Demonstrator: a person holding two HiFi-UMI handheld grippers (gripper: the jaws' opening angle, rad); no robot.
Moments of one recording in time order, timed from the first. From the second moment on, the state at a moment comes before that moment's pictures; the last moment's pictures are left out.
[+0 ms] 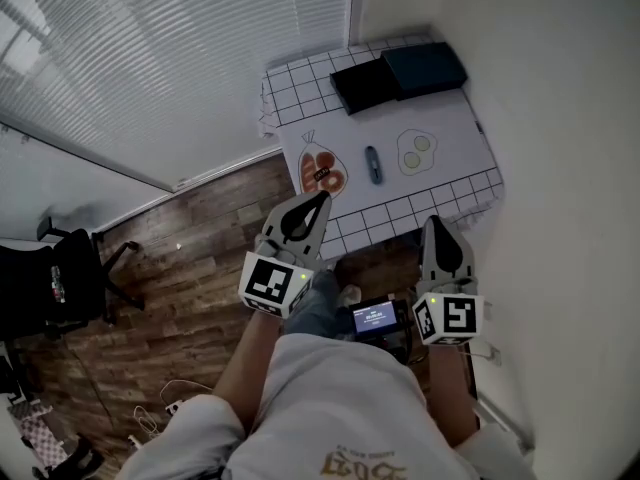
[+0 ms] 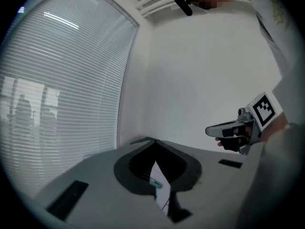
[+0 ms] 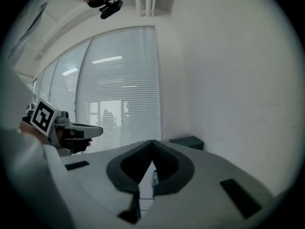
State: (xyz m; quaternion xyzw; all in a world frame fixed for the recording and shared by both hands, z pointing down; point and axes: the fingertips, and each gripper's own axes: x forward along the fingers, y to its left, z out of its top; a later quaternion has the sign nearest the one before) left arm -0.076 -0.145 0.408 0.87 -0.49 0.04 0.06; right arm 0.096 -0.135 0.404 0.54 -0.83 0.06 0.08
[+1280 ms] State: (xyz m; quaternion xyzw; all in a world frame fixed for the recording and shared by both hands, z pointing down) left arm 0.003 -0.259 0.606 0.92 -0.24 0.28 0.11; right arm 0.111 -0.219 0.539 0.59 -0.77 0.17 0.18
